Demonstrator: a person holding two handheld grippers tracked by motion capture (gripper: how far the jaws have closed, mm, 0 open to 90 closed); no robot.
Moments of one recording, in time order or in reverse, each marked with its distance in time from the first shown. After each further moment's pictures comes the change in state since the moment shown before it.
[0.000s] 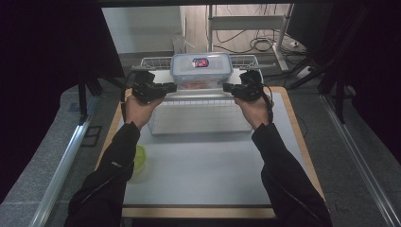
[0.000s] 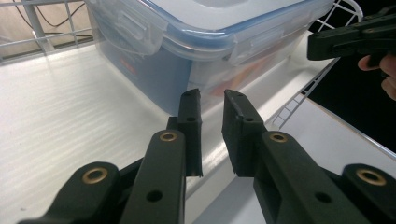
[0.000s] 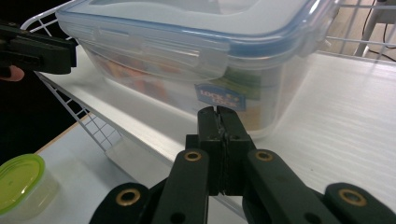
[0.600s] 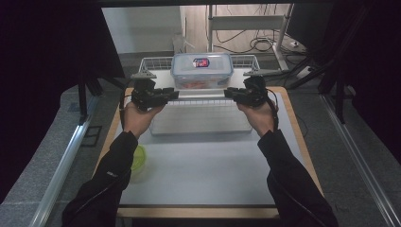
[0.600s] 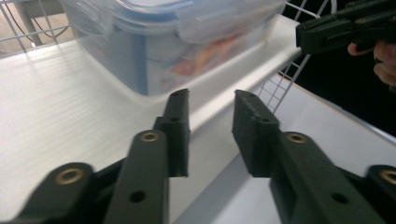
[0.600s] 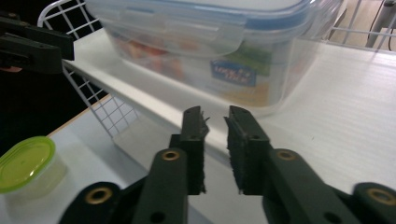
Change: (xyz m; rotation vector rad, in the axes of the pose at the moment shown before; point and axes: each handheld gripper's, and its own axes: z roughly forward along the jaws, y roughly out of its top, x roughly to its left) left arm -0.025 -0.017 -0.017 -0.018 -0.009 0.088; right arm 0.005 -0.012 -0.017 0.000 0.020 -0.040
